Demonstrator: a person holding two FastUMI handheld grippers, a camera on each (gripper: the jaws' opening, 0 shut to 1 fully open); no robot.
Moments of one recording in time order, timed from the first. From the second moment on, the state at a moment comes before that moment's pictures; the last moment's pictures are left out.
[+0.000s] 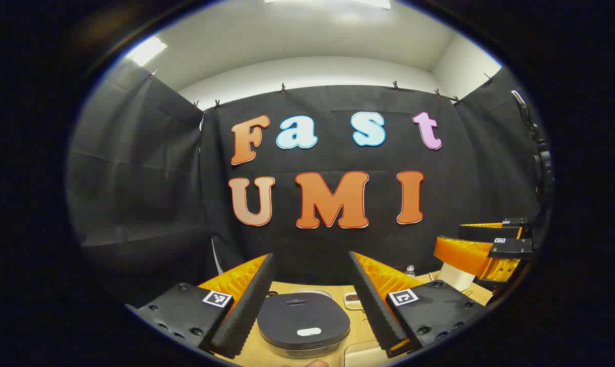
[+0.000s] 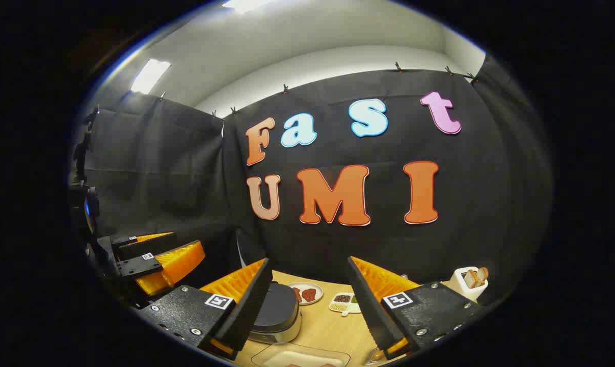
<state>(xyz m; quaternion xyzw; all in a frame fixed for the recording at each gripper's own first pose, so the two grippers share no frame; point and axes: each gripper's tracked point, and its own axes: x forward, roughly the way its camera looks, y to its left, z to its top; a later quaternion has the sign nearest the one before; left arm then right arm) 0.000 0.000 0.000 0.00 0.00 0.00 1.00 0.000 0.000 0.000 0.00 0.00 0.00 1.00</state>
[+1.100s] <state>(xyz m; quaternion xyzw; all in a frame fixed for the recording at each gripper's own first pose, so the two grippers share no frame) 0.000 -0.005 -0.001 0.01 0.00 -0.01 1.00 -0.011 -0.014 0.019 -0.01 -0.03 -0.04 1.00</state>
